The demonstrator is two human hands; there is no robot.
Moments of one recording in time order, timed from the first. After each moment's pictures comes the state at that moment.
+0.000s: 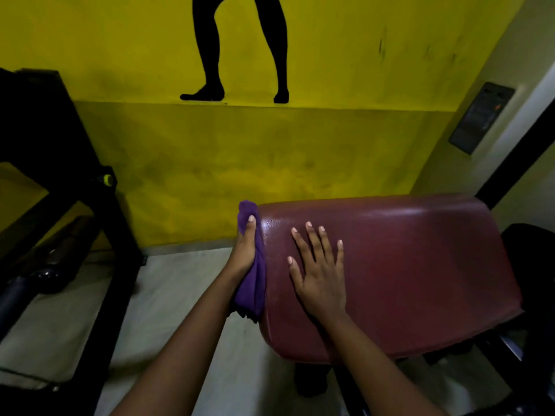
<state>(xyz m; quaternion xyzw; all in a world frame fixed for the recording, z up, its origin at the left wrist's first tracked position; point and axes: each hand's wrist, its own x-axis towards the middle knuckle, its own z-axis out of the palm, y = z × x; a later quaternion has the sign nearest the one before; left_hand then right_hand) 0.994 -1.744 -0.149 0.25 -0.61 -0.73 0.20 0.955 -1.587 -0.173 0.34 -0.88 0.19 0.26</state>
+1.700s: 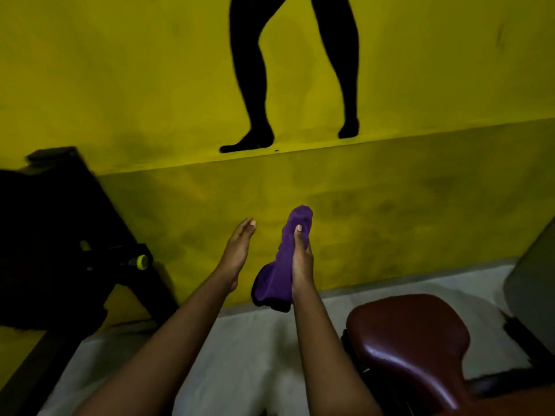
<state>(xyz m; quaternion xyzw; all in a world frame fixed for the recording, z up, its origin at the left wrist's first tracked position) 0.804 -2.095 -0.119 0.31 -0.67 -0.63 0.21 0.745 -2.004 -0.158 0.00 -0.59 0.76 -0.27</state>
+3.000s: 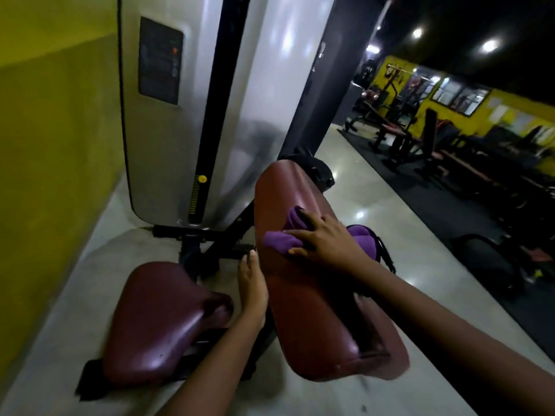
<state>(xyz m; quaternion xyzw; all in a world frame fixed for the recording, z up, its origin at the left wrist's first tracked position) 0.740 -1.807 -0.154 -0.05 -0.59 -0.72 -0.37 0.818 -1.722 -0.027 -0.25 -0.96 -0.13 -0.09</state>
